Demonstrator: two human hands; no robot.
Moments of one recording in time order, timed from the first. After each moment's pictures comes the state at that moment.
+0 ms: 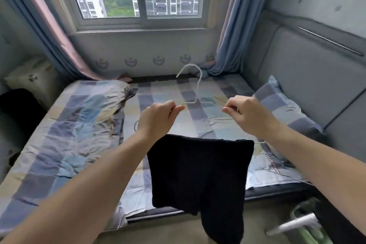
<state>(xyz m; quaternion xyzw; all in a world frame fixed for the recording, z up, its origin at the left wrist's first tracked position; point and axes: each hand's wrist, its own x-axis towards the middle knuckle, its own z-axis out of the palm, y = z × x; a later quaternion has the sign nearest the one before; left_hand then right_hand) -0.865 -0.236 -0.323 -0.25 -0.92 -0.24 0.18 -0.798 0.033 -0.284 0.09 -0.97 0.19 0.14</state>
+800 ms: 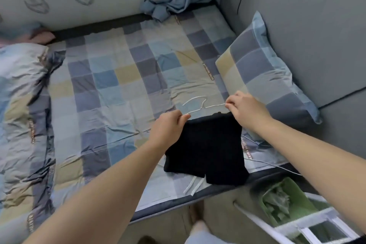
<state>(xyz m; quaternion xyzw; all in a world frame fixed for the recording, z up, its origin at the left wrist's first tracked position) -1.098 0.146 -0.560 -0.15 -0.94 -0.26 -0.16 -1.048 0.408 -0.531 -0.07 -0.98 0.17 -0.06</state>
